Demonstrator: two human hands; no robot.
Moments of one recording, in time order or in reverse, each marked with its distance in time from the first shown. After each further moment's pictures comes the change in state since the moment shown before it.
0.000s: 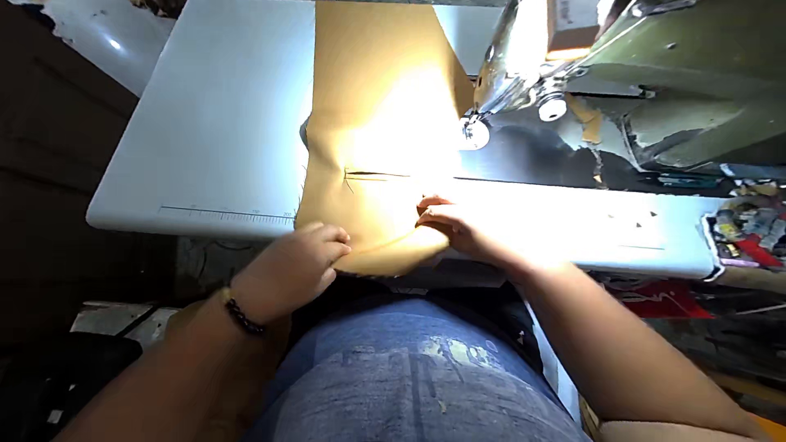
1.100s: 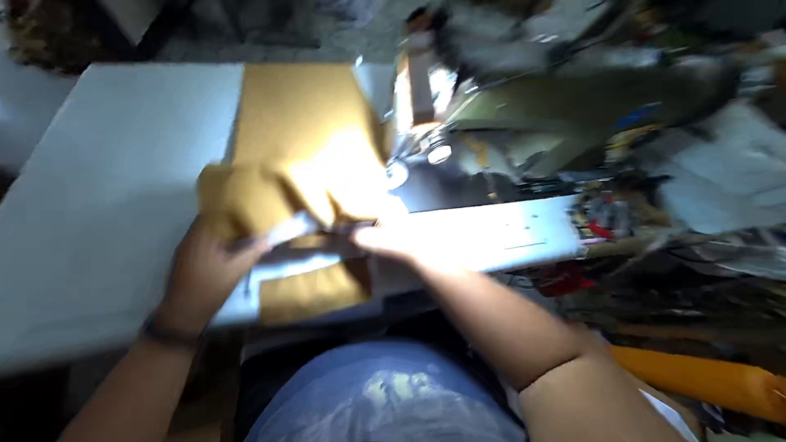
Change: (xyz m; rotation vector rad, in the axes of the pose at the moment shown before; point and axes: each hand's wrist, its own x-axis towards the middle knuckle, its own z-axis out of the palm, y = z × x) left_hand 0.050 -0.048 0.002 -0.347 0.516 -0.341; right_hand 0.039 -0.020 -0.011 0.101 0.290 0.472
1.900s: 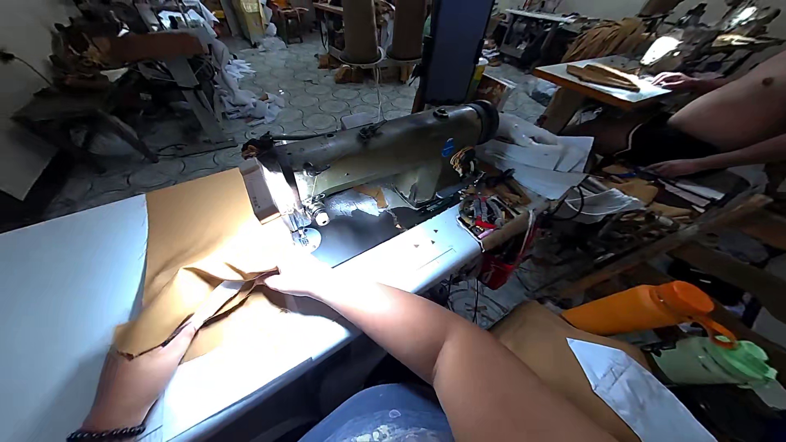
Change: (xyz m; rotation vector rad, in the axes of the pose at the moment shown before) left_hand 0.049 -0.006 0.027 0.063 -0.050 0.103; right_hand 0.052 0.014 -0.010 -0.143 -0.121 0.032
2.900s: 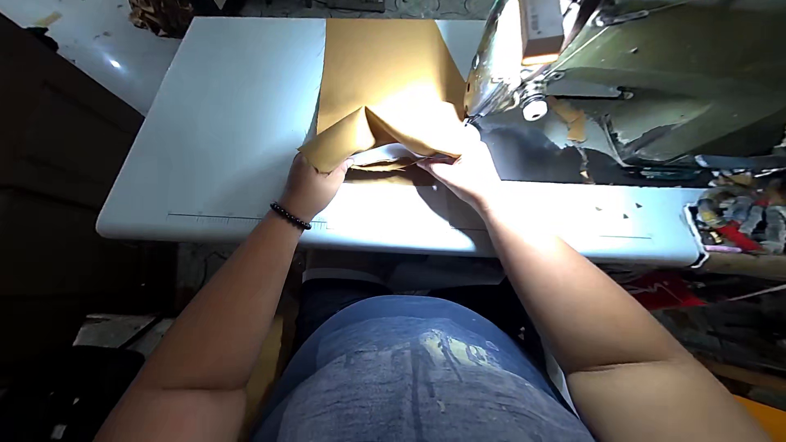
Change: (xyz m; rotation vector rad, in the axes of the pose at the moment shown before) left_hand -0.021 0.002 0.003 -0.057 0.152 0.065; right_hand -0.019 0.021 0.018 0.129 0.314 -0.167
